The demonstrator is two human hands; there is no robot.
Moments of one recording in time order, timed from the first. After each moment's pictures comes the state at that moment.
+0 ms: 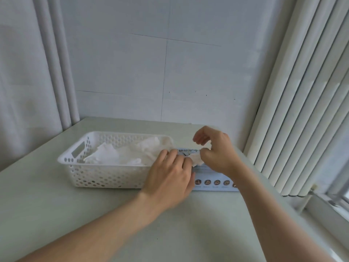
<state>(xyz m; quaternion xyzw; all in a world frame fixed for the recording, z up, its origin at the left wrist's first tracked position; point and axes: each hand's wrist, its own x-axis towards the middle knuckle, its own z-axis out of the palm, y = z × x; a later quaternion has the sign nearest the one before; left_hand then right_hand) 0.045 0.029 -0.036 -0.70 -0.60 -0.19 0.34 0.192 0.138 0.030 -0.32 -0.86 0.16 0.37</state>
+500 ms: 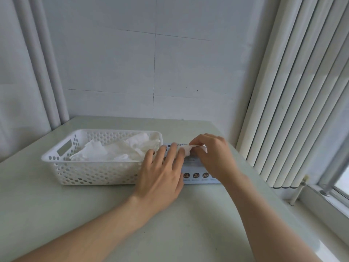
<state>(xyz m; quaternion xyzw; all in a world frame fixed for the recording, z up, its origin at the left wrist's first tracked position) 0.058 0.024 -0.050 -0.67 -0.65 -0.14 0.33 0.216 0.152 -0.009 -0.31 -0.86 0.05 0.41</state>
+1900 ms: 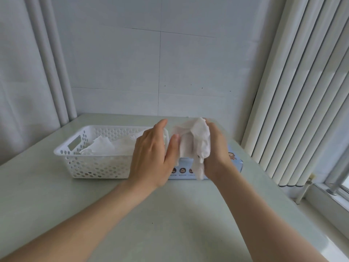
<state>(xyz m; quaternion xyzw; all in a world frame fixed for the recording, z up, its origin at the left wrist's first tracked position) 0.041 0.009 -0.014 -0.59 -0.65 -0.47 0.11 0.181 0.073 0.036 -0.34 -0.55 0.56 0.51</state>
